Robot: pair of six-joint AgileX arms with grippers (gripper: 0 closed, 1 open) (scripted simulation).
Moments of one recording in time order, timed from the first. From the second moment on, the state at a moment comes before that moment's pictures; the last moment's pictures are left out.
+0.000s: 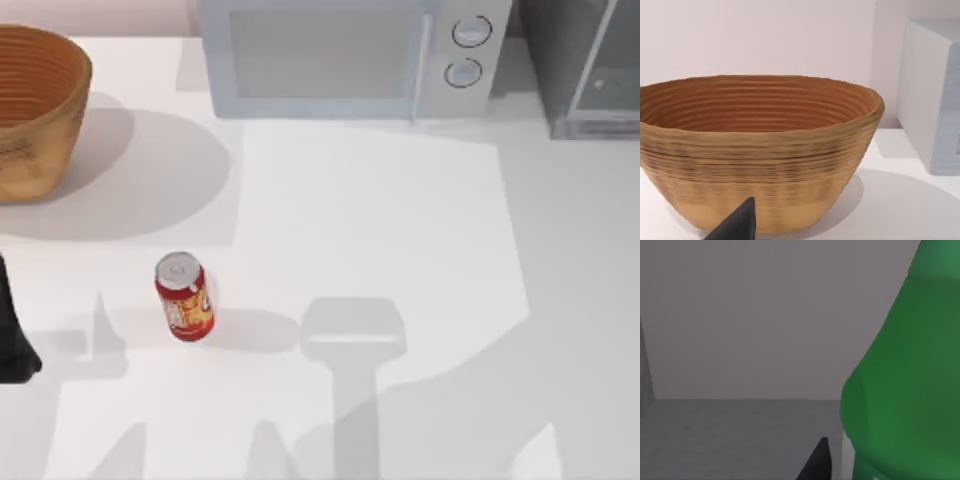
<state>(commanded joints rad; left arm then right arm) 0.00 0.00 0.00 0.00 0.00 0.00 -0.24 2.30 1.29 1.01 -0.20 0.00</state>
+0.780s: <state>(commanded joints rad) 0.00 0.00 0.00 0.00 0.00 0.00 -0.24 2.21 1.31 0.89 -0.21 0.01</state>
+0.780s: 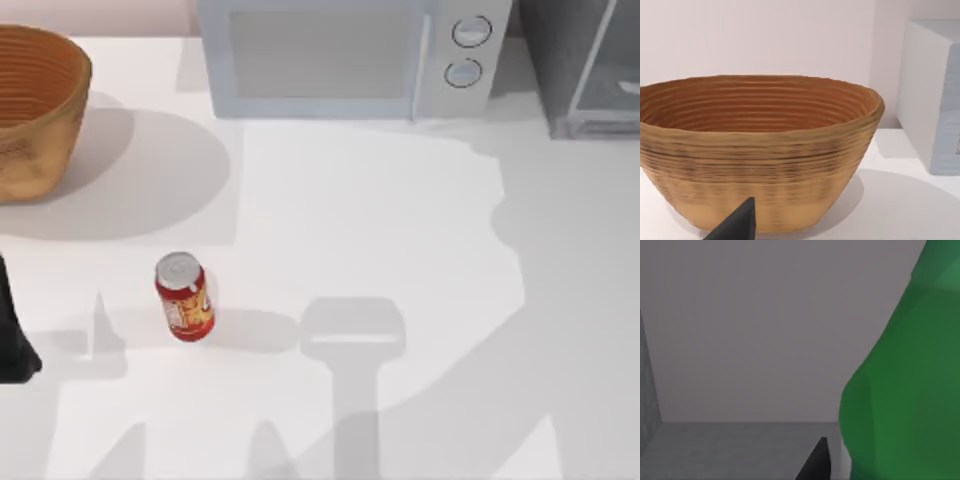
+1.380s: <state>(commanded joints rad) 0.00 0.00 0.00 0.00 0.00 0.00 -0.27 2.12 1.25 0.90 -0.21 0.01</state>
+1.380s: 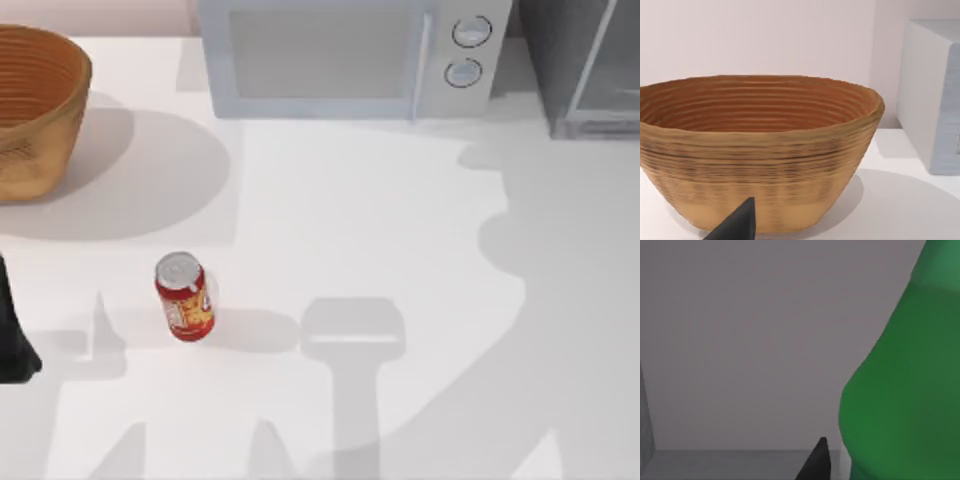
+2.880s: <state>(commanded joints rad) 0.00 0.00 0.00 0.00 0.00 0.00 0.06 1.86 0.73 1.15 0.08 0.05</state>
